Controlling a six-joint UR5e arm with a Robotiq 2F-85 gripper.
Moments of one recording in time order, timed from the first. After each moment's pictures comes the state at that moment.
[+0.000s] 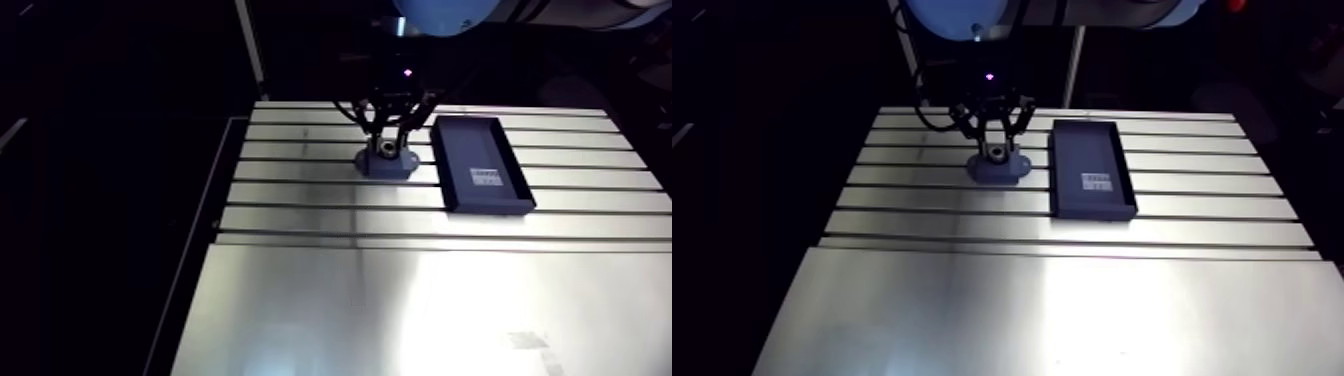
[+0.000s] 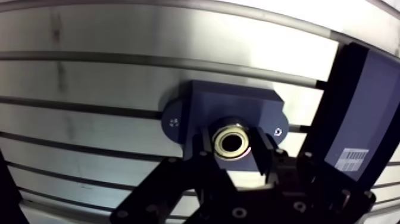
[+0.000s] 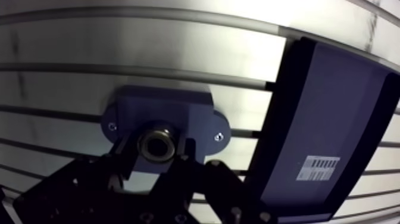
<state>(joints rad) 0.00 -1.08 1.73 -2.11 -1.61 -1.70</state>
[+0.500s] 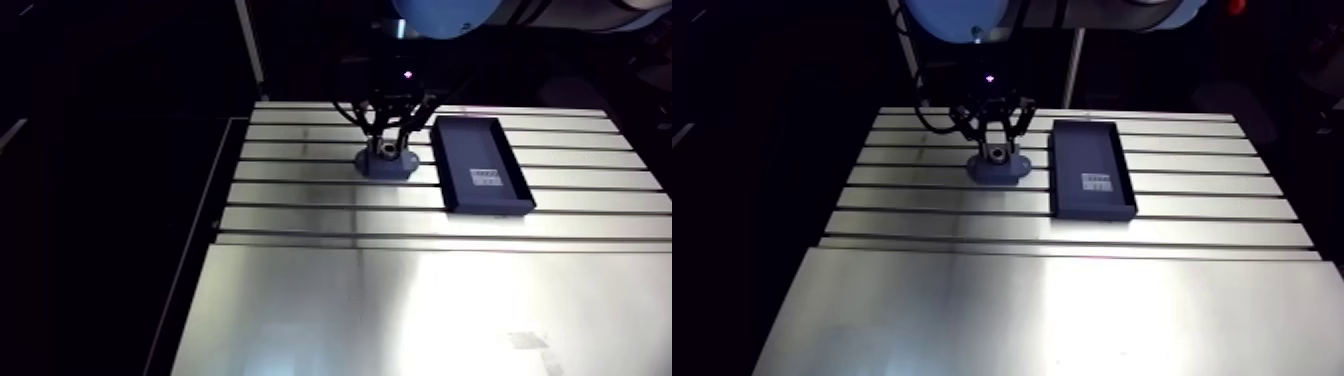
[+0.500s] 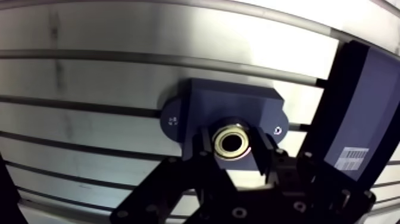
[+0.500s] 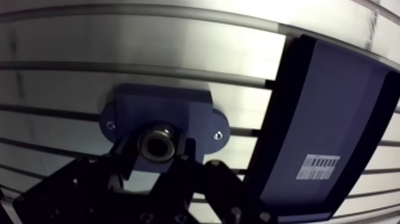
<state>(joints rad) 0.00 -1.08 1.74 -2.11 -1.61 -1.70</state>
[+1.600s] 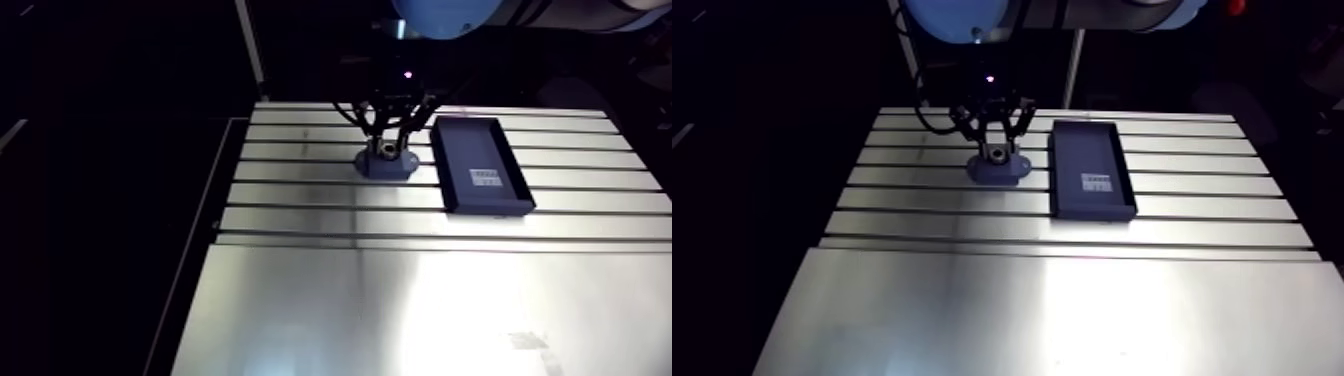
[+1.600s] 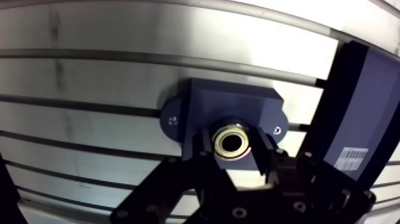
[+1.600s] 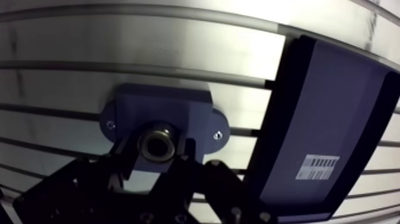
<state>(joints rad) 0.00 -1.08 1.74 -2.11 -1.61 -1.70</state>
